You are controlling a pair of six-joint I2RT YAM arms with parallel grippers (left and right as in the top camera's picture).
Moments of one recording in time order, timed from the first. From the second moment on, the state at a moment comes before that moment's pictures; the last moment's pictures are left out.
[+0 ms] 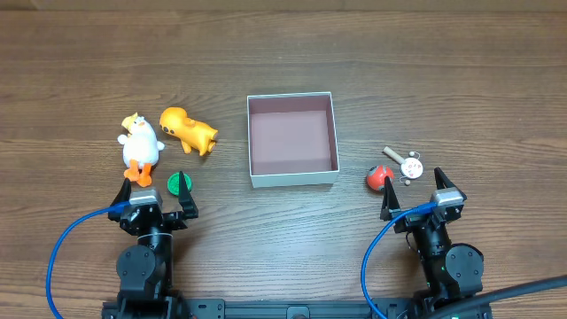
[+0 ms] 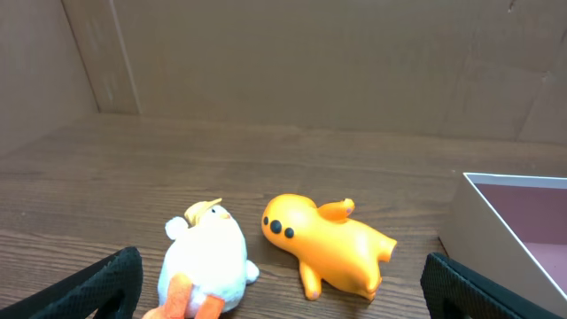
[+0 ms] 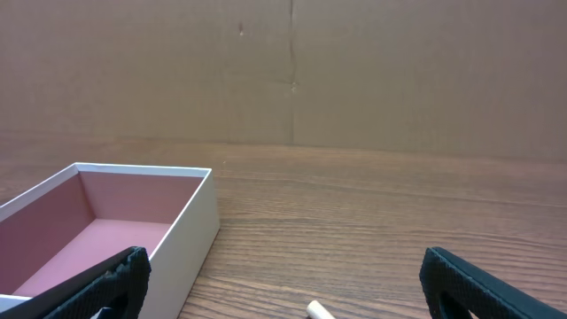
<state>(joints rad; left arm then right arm) -0.03 0.01 0.03 -0.10 -0.17 -0.04 0.17 0.01 0.02 -0.04 -0.01 0.02</state>
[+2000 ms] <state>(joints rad) -0.03 0.01 0.03 -0.10 -0.17 -0.04 0.18 1.37 1.36 -0.91 -0.24 0.30</state>
